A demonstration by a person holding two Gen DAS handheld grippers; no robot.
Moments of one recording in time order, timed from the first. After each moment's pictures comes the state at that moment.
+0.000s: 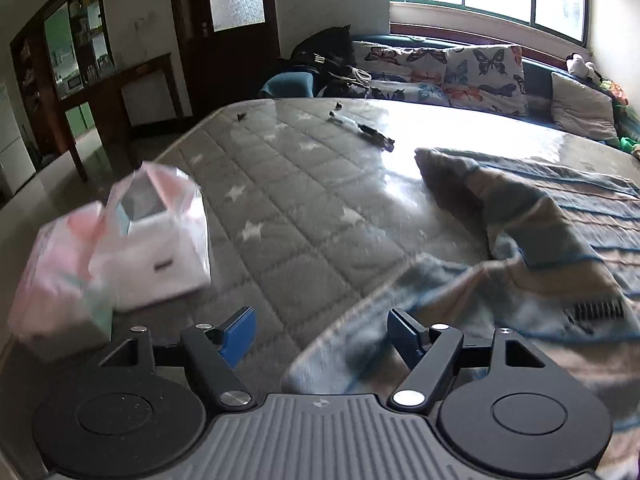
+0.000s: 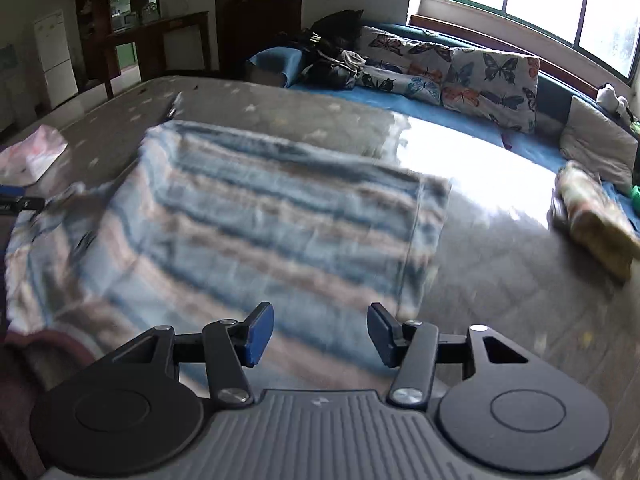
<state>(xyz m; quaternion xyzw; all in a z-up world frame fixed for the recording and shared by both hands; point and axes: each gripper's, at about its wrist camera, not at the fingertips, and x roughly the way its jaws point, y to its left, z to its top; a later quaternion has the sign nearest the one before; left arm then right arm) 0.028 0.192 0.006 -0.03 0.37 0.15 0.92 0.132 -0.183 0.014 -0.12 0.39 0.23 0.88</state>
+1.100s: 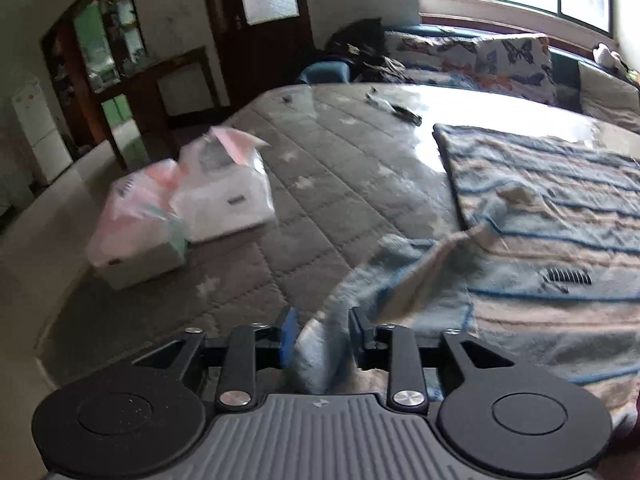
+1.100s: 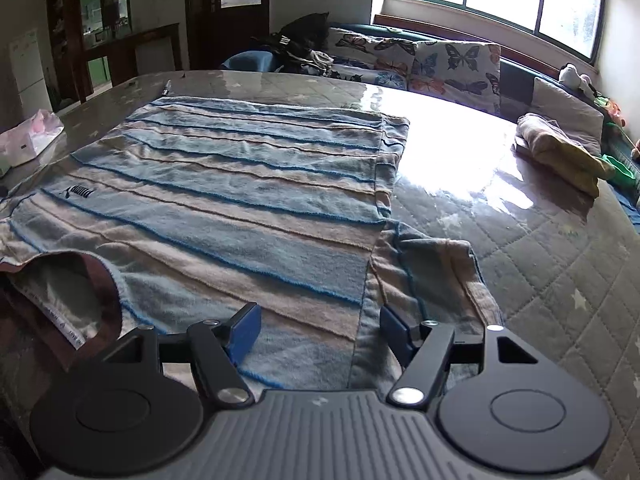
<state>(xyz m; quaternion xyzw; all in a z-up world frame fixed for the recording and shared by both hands) -0.041 0.170 0.021 -0.01 0.37 0.22 0.90 0.054 -0.212 -0.020 -0.10 0.38 0.19 0.90</state>
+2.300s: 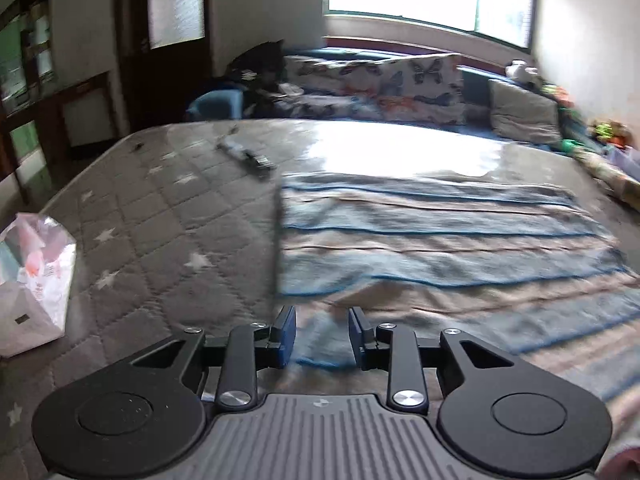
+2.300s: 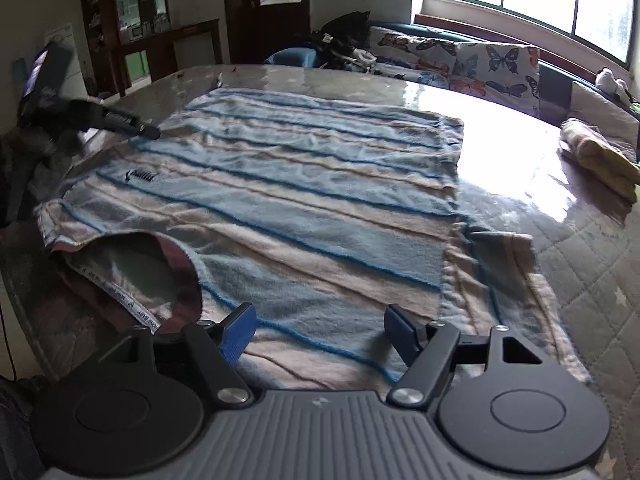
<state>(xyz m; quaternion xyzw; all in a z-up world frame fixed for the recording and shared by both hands) 0.071 0.101 0.011 -0.03 0.35 0.05 0.94 0.032 -0.195 -0.016 -0.08 0.38 0.24 0.89</state>
